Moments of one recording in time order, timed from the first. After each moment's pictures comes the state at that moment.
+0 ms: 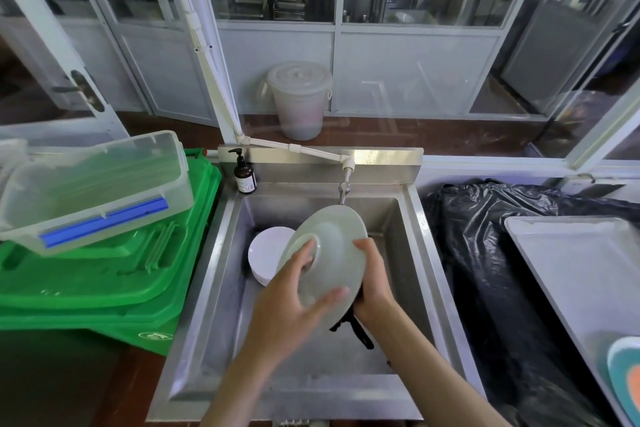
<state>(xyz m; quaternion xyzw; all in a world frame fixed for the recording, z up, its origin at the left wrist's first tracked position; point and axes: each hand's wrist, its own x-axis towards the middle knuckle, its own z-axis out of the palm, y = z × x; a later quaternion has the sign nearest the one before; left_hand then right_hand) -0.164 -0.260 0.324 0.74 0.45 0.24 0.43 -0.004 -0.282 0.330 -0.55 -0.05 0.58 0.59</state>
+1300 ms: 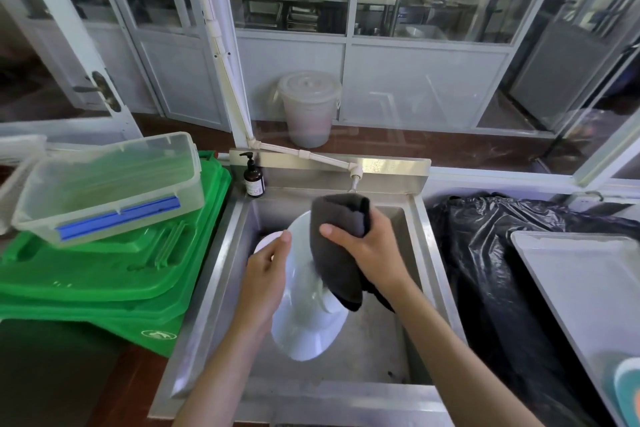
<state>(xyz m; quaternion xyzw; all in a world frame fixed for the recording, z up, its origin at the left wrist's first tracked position) -0.166 -0.230 0.351 0.54 0.50 0.40 0.55 0.010 -0.266 0.376 -0.61 -0.48 0.31 0.55</state>
